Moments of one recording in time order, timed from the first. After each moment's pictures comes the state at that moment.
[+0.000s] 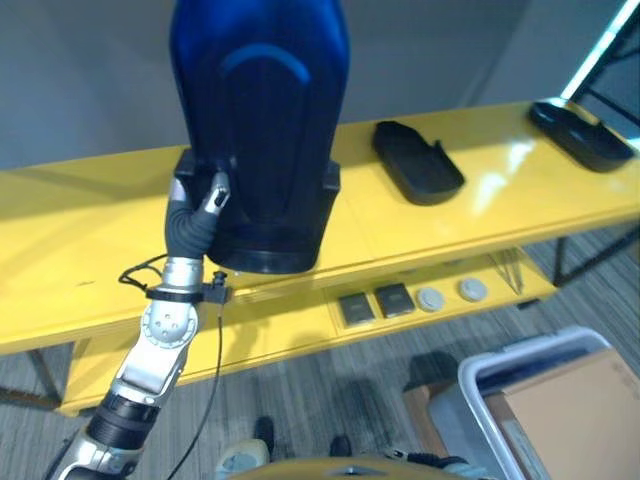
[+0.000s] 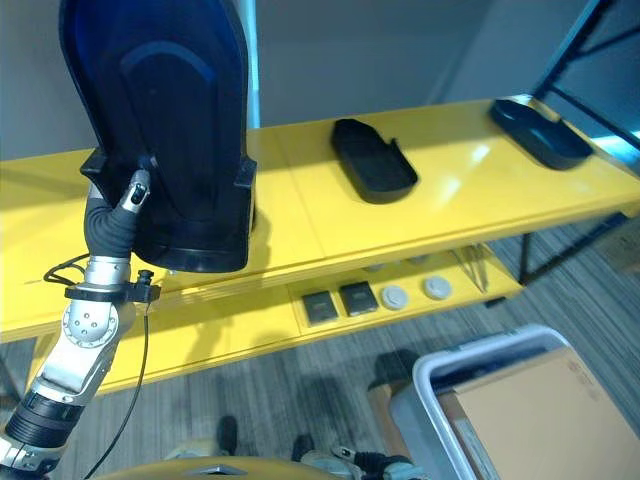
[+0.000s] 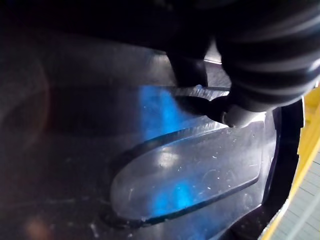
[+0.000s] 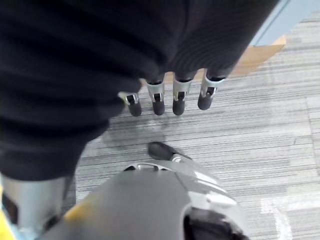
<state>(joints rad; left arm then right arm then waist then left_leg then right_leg) -0.14 0.46 -0.23 -0.26 -0.20 -0.36 0.30 -0.05 -0.25 0.29 1.28 0.11 0.13 0.17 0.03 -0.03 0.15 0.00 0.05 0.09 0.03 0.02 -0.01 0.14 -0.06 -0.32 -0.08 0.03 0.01</state>
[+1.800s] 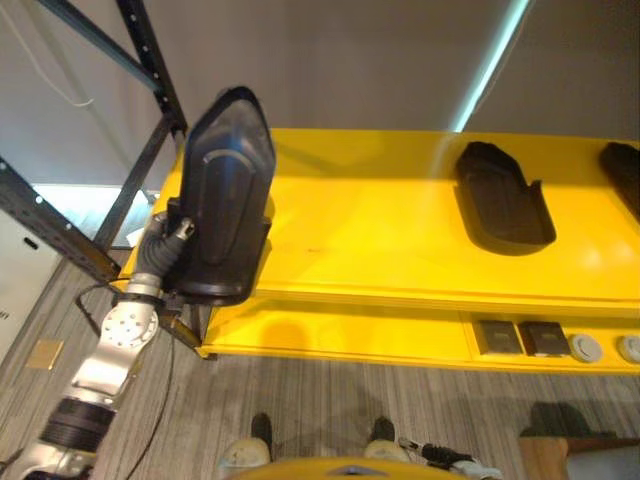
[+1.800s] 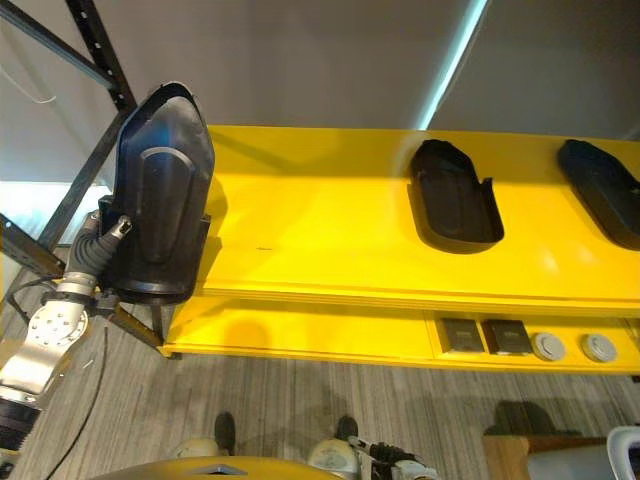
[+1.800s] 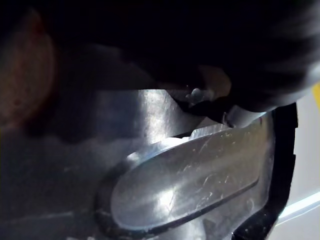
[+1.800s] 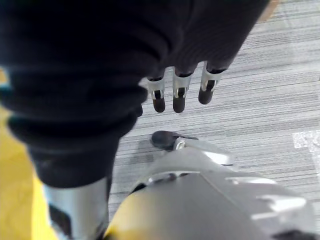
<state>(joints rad) -0.08 0.66 -0.14 0.02 -0.25 -0.15 0.22 -0.04 -0.26 0.16 1.24 0.23 0.09 -0.03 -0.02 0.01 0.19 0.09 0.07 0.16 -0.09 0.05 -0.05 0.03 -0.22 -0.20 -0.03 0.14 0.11</state>
